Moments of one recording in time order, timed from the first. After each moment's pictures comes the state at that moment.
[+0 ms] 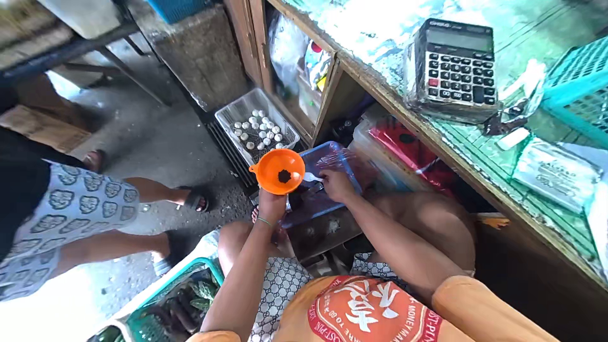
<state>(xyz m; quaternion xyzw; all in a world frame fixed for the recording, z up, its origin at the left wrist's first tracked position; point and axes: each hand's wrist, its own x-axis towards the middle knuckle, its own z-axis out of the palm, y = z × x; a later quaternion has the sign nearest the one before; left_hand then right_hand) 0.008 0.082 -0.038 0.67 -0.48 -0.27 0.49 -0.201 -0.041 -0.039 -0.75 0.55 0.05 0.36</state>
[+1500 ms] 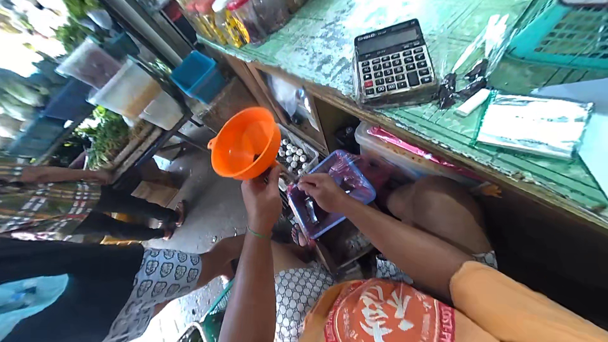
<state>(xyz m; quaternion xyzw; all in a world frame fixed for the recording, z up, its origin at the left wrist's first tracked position) -0.055 0.082 0.189 0.57 -0.58 -0.15 0.56 -0.203 0.011 0.072 -0.72 0.29 -0.31 0.55</state>
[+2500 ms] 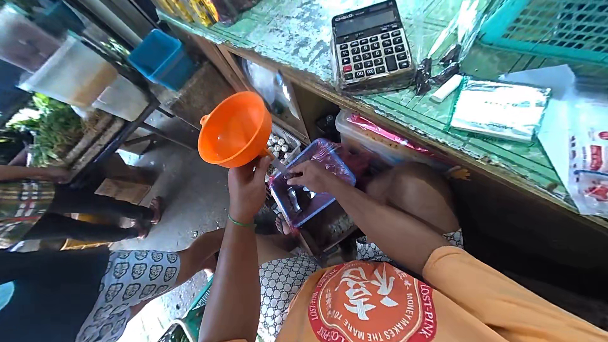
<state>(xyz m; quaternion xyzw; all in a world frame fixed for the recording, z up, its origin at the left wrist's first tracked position) -0.052 0.065 0.172 0.51 -0.63 -0.24 0.54 -0.212 -0.024 0.036 -0.75 0.35 -0.15 0.53</state>
